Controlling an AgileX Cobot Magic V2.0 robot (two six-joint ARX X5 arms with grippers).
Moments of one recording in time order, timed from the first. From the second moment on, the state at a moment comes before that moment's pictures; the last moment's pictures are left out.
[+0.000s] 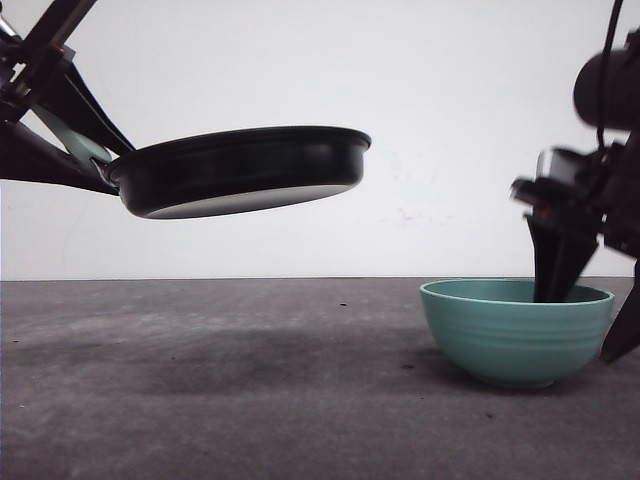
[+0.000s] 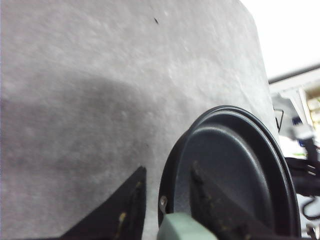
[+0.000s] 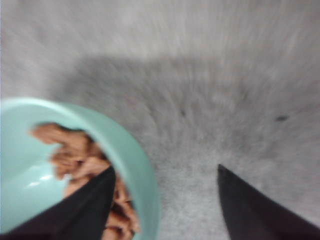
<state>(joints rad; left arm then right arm) -0.26 1.04 0.63 -0.13 0.49 -0.69 0.20 1.54 0.84 -0.53 -0.36 0.30</state>
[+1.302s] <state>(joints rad) -0.45 1.04 0.81 -0.37 0.39 -0.59 0.71 1.13 0.95 -0.18 0.15 0.24</state>
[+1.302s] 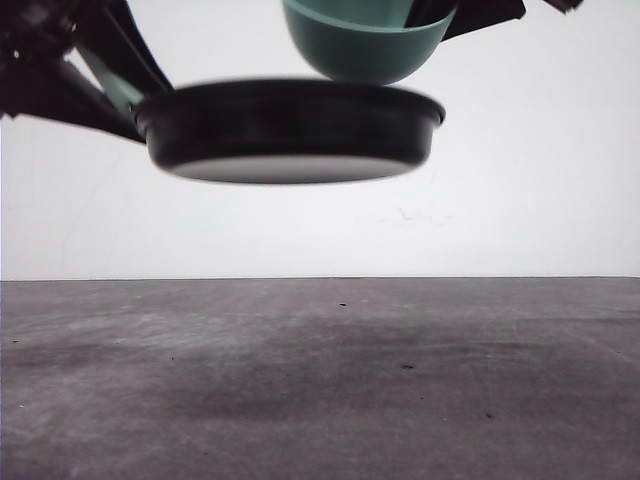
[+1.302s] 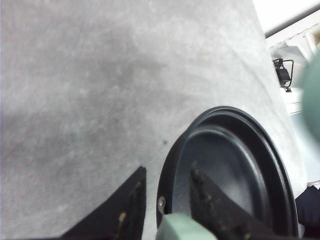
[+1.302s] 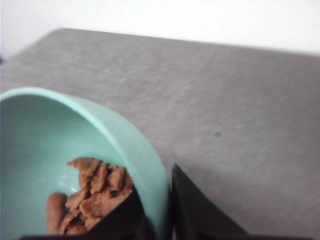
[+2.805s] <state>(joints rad) -0.45 1.04 0.85 -0.42 0.40 -0.60 1.10 1.16 0.95 0.35 0.66 -1.03</state>
